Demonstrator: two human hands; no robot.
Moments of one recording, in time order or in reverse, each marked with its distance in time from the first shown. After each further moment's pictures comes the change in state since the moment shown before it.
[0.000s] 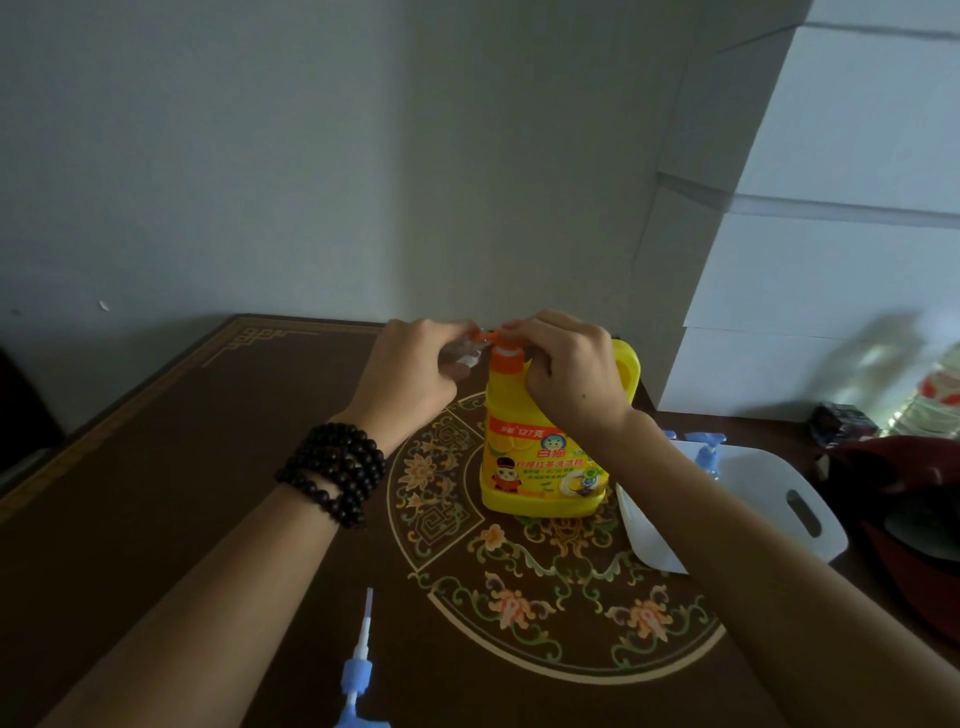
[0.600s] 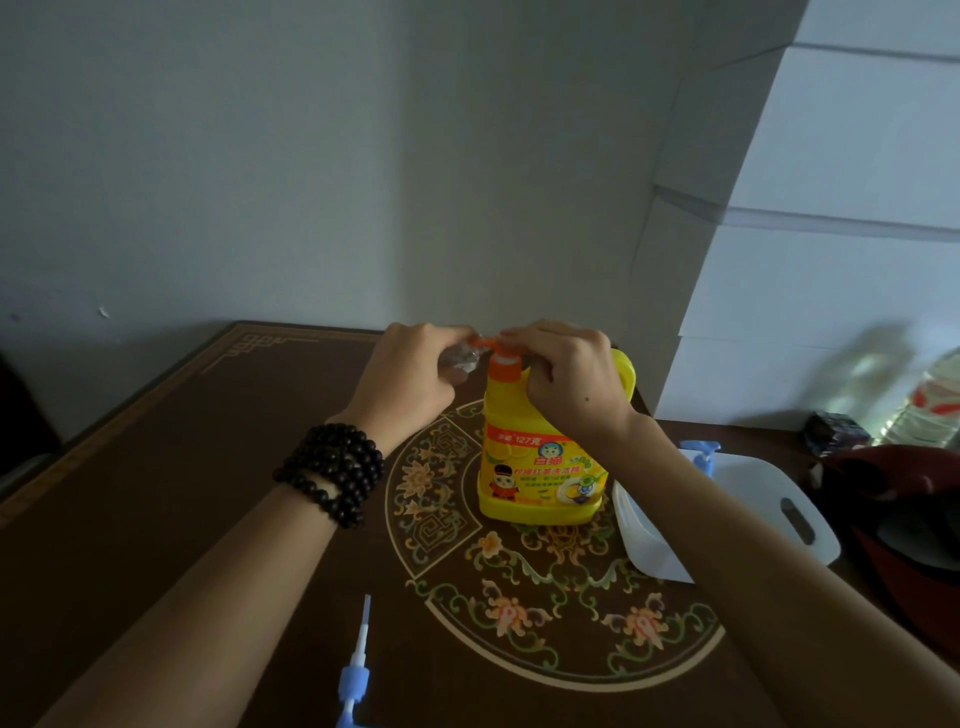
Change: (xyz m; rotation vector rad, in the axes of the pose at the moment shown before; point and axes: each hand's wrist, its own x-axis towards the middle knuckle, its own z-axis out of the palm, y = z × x) left_hand 0.001 0.001 -0.004 0.008 0.002 0.008; right_hand 0.003 -0.005 -0.009 0.015 -0.057 -0.008
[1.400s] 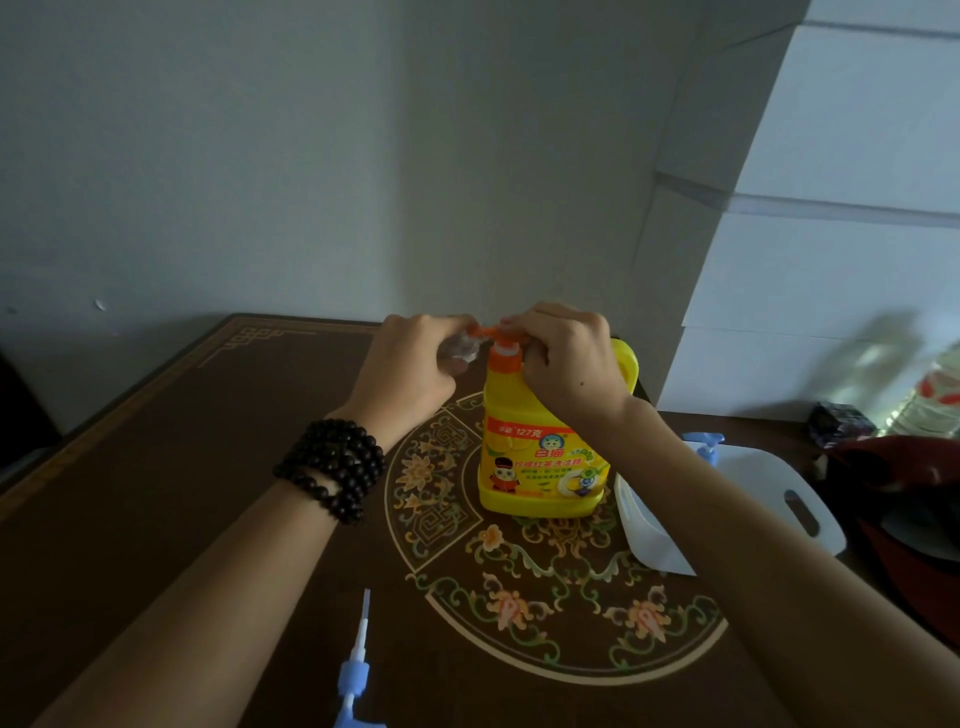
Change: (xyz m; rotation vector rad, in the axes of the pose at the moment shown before) left_hand 0.001 0.000 0.001 0.019 -0.011 -0.012; right_hand 0.007 0.005 0.009 -0.010 0.046 -0.013
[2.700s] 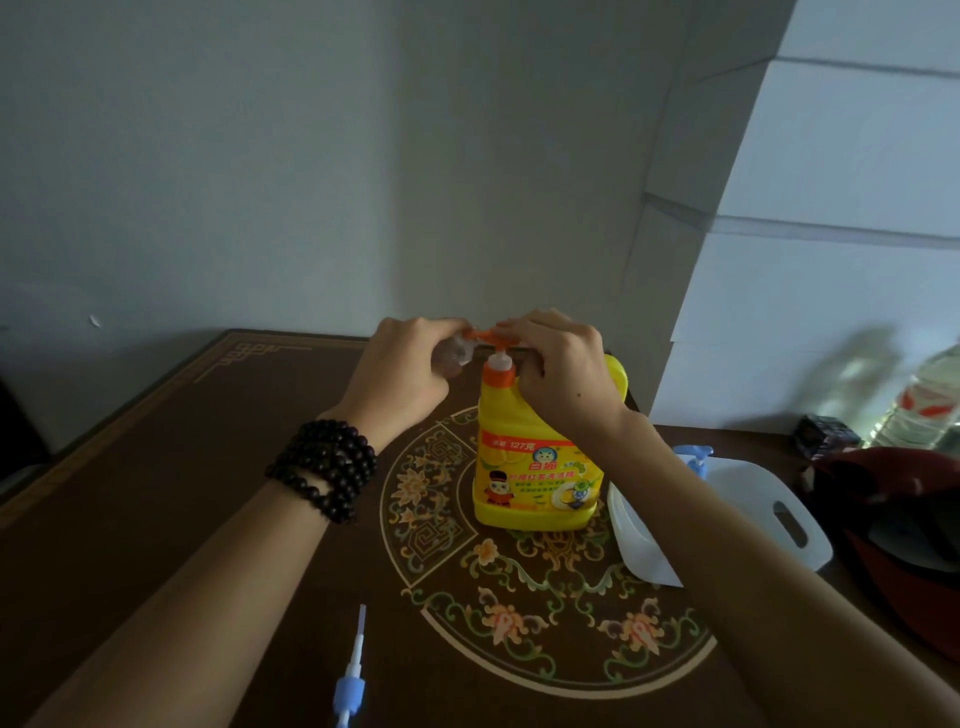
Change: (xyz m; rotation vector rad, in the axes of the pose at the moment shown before) left_hand 0.009 0.000 -0.006 -0.006 0.009 0.030; right_hand 0.003 -0.006 -0.009 0.031 0.001 0.022
